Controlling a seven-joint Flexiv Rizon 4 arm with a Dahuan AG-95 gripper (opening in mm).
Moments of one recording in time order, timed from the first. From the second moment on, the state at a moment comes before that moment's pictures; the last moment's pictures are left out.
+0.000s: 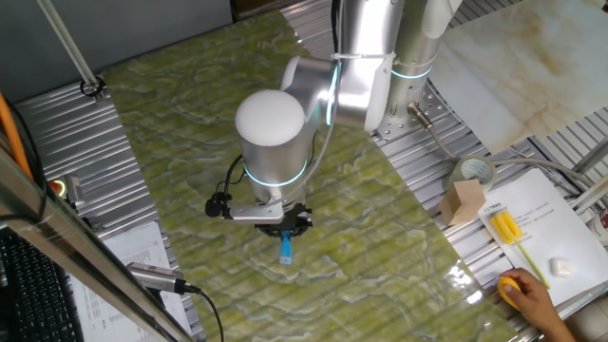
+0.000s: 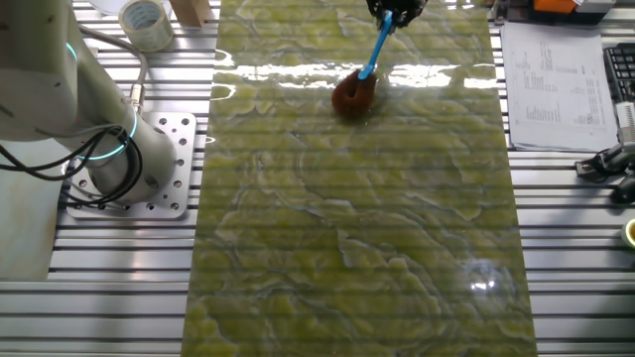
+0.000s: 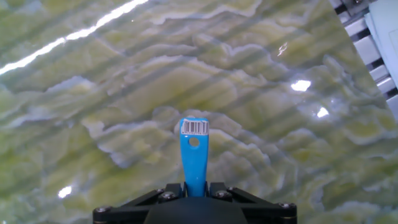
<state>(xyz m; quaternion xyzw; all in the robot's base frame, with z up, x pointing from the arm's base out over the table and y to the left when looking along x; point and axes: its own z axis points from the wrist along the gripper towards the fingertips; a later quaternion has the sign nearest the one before) 0.496 0.259 0.087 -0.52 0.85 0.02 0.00</state>
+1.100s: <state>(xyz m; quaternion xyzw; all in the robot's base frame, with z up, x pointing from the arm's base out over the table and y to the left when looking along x) 0.516 0.242 0.072 -0.64 0.77 0.06 0.00</state>
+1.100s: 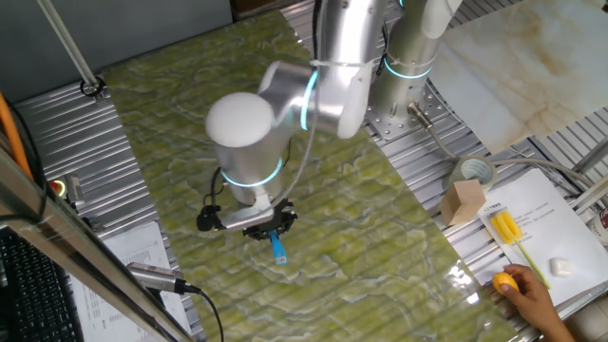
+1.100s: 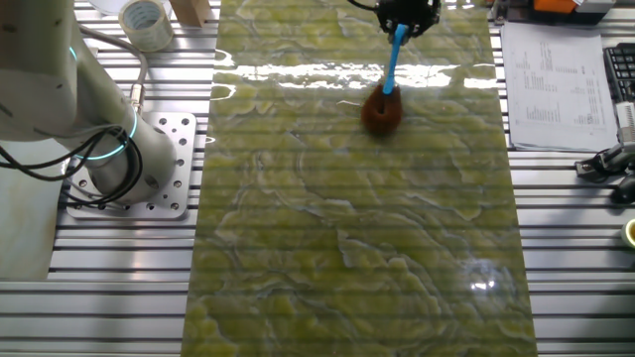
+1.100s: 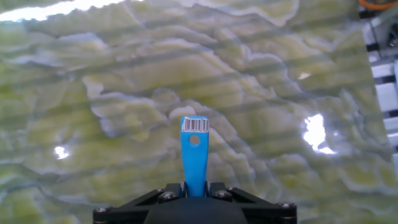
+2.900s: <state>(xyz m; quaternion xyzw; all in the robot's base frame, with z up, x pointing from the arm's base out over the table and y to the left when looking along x) 0.496 0.263 0.080 -0.47 0.87 0.11 0.02</state>
